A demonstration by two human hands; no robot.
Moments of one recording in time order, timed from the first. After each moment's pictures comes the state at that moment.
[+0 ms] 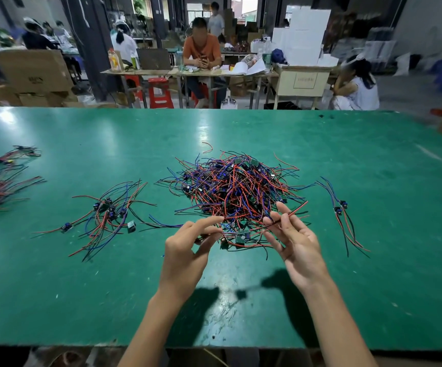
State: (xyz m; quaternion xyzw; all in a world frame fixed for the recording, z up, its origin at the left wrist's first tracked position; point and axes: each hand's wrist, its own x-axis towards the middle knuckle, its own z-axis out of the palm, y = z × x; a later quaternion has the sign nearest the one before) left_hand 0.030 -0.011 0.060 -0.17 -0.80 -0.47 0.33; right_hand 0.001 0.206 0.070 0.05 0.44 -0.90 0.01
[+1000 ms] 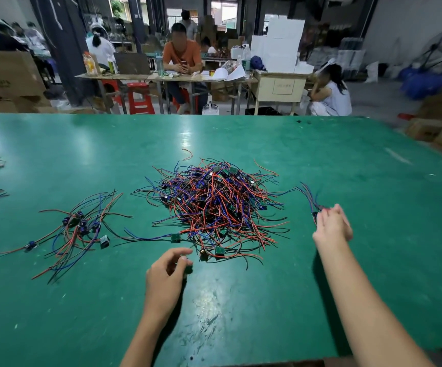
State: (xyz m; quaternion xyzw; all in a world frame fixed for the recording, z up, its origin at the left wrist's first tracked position) left_hand 0.012 -0.006 0.000 0.09 -0.75 -0.64 0.12; right_hand -0.086 0.318 0.075 0.31 0.23 -0.87 -0.30
